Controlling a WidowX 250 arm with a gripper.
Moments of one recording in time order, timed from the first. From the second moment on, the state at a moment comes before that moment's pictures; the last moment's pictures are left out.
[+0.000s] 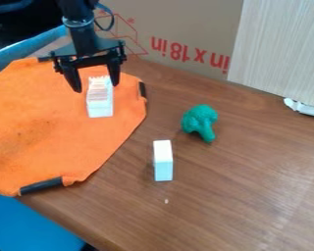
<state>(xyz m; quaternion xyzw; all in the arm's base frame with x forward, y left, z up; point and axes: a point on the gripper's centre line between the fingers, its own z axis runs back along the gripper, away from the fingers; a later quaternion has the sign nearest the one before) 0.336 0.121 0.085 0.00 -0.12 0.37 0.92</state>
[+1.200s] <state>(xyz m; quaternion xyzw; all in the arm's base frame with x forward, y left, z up) 0.334 0.126 0.058 0.01 -0.13 0.37 0.92</state>
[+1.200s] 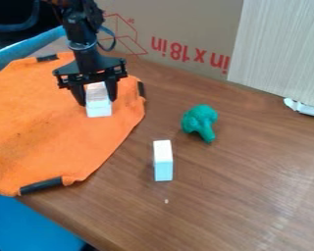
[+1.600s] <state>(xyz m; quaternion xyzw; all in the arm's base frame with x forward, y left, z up) 0.334 0.125 0.058 0.01 -0.13 0.37 0.92</state>
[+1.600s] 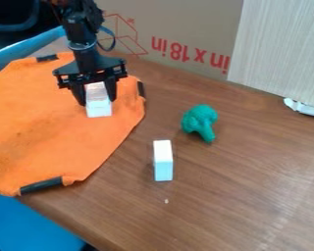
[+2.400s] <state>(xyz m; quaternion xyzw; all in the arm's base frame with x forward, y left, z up) 0.351 0.094 0.100 -0.02 -0.14 0.35 0.93</state>
